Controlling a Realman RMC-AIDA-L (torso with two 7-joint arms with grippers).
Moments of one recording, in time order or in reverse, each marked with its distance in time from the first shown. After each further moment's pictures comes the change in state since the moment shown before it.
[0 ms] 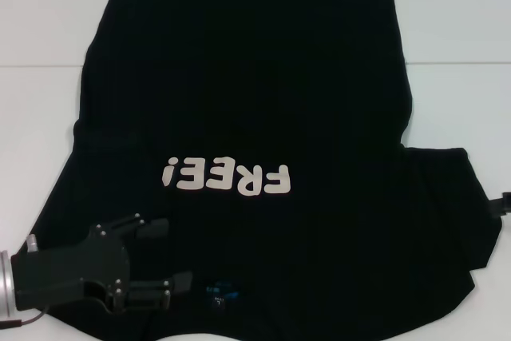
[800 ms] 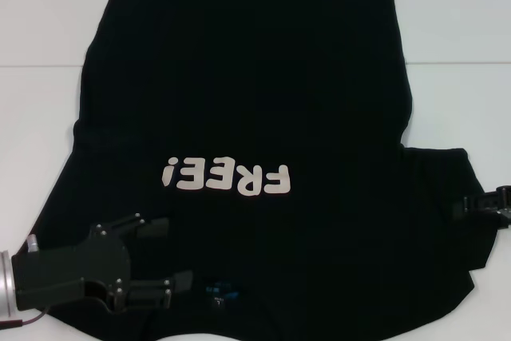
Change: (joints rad) left arm 0.001 -0.002 -0.001 -0.001 -0.003 -0.004 0.001; right arm 0.056 0.029 -0.103 0.102 -0.001 0.149 -0.006
